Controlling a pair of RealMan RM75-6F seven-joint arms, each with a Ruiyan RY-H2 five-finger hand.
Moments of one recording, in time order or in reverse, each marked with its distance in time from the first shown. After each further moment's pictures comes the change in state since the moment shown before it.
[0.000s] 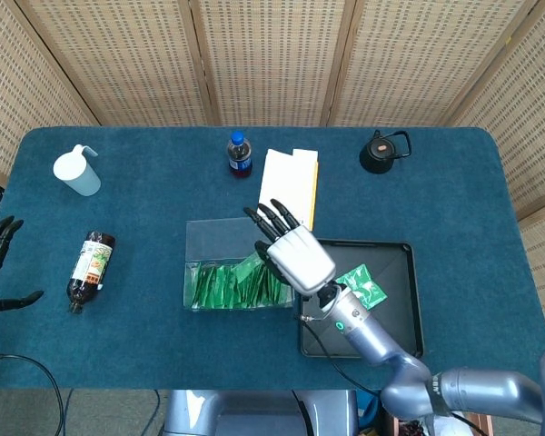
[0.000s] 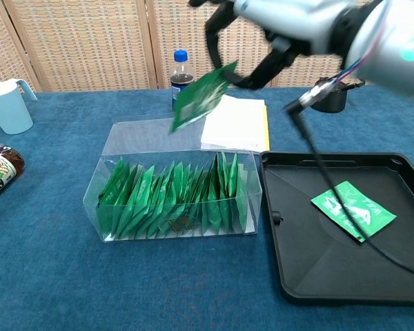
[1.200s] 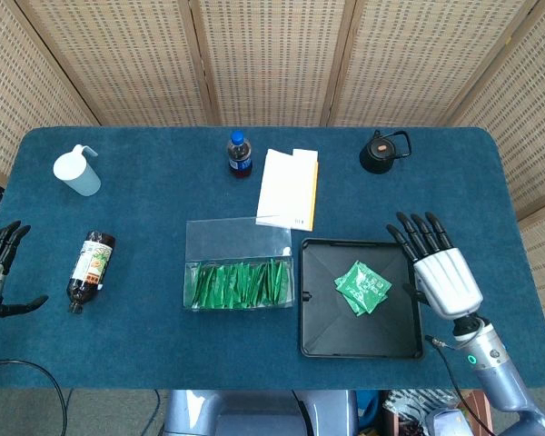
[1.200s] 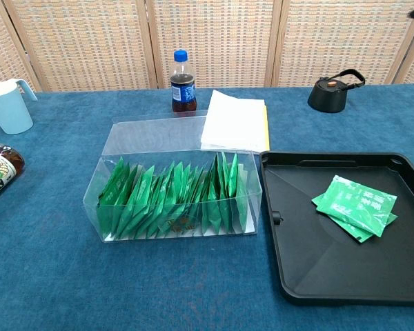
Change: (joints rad) left arm 0.015 -0.025 0.017 -0.013 0.022 0.035 0.063; right arm -0.425 0.296 -0.227 0.115 -0.266 0.321 0.257
